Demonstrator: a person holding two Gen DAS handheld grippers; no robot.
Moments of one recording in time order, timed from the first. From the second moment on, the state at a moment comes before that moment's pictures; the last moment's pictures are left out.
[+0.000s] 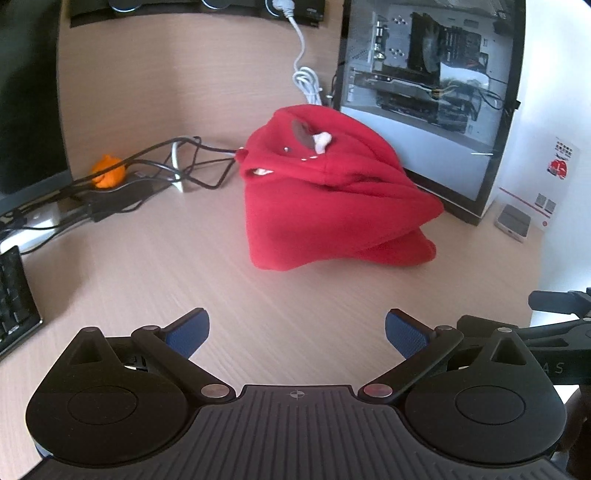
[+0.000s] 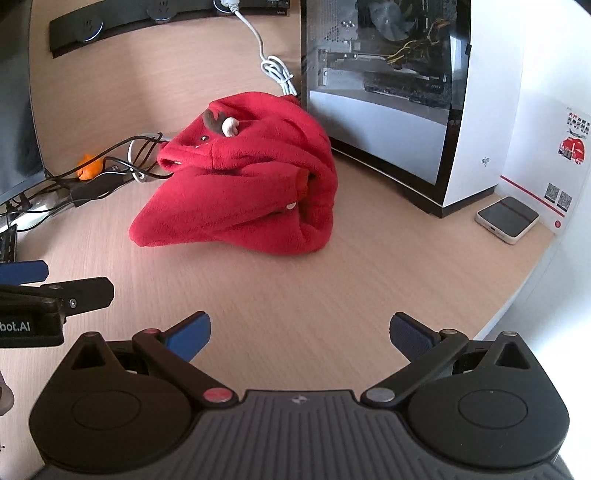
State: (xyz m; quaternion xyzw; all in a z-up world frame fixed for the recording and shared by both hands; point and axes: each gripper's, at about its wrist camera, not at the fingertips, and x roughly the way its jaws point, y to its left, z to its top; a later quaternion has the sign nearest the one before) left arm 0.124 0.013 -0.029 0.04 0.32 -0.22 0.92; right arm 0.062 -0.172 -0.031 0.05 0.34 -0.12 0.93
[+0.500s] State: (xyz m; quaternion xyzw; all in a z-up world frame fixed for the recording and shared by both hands) left arm 0.133 0.013 -0.033 0.04 0.34 -0.22 0.91; right arm 0.069 -0.173 -0.034 0.06 0.34 -0.12 0.93
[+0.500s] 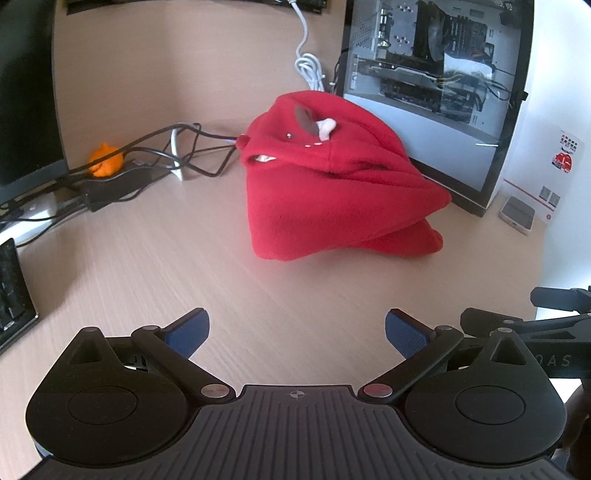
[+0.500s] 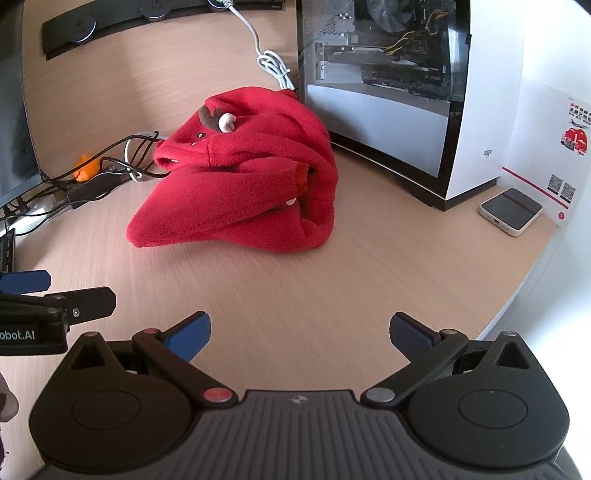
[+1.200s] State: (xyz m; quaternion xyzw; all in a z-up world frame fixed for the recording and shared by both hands) left arm 0.131 0.010 -0.032 0.04 0.33 -0.23 0.91; right arm 0.069 -0.175 -0.035 0.07 0.35 -0.12 0.93
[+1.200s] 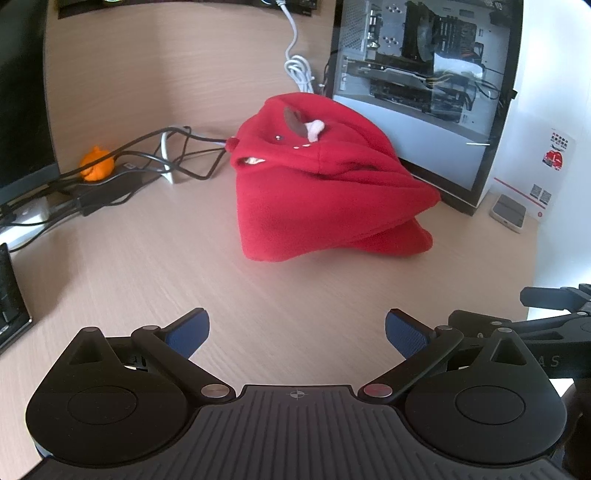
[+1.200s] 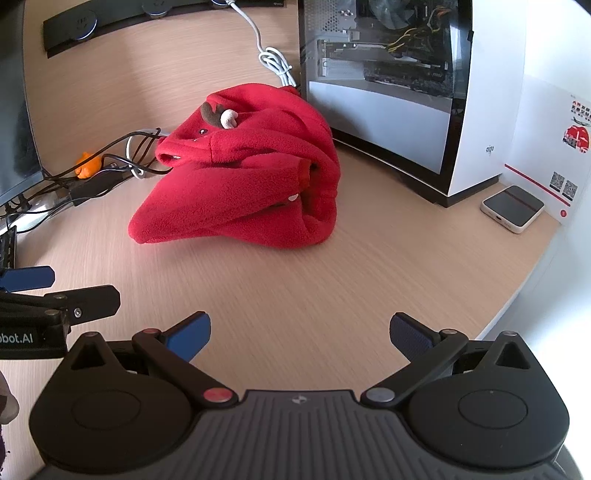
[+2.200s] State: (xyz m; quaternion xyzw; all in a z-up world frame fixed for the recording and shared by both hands) left arm 0.131 0.009 -0.033 0.05 0.34 -0.24 0.91; right arm 0.069 -0.175 -0.036 0.07 0.35 -0.12 0.93
